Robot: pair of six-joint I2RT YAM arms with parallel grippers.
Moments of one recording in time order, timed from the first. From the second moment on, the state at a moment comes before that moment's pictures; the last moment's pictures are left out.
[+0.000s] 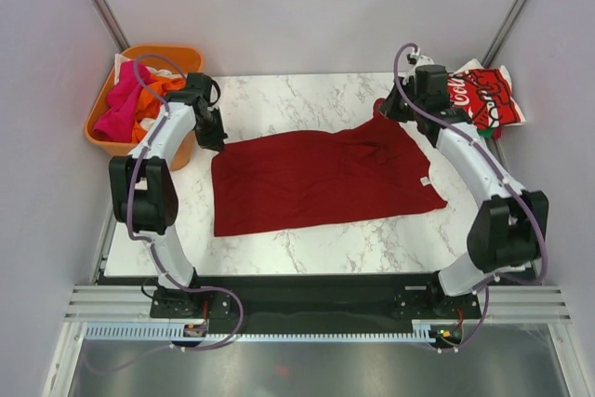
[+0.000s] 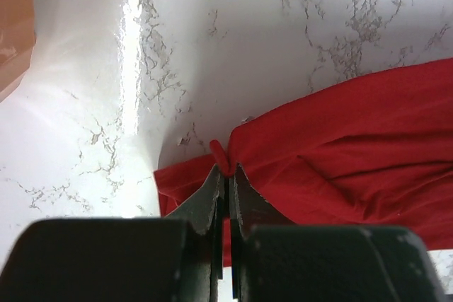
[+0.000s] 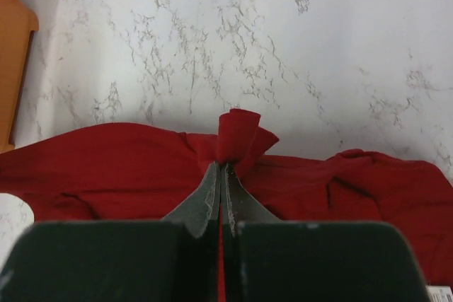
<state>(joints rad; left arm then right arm) -0.09 1.88 1.59 -0.90 0.03 -0.32 0.17 1.63 1.39 -0.30 -0.16 0.38</state>
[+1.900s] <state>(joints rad) -0.12 1.57 0.96 -0.84 -0.03 -0.35 0.05 1.50 0.82 -0.42 0.12 0.54</state>
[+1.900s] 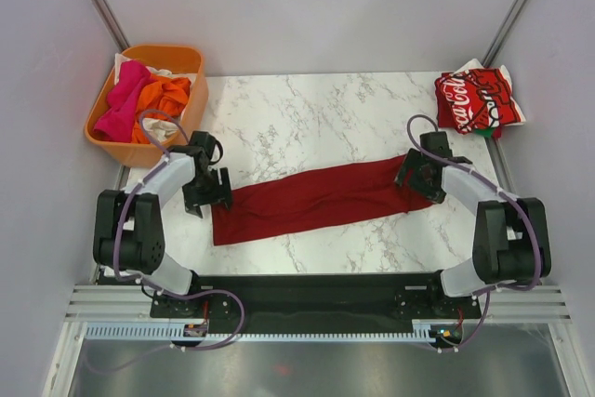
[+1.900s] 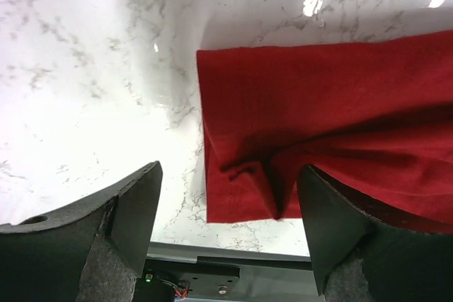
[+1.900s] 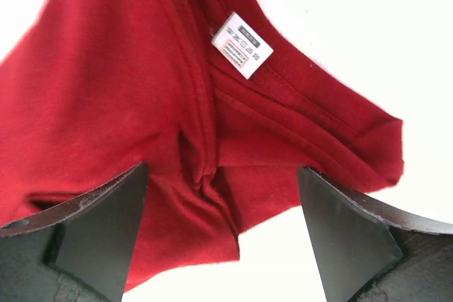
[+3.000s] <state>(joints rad) -0.43 1.58 0.87 -0.82 -0.08 -0.60 0.01 1.36 0.60 -0.23 -0.15 0.69</state>
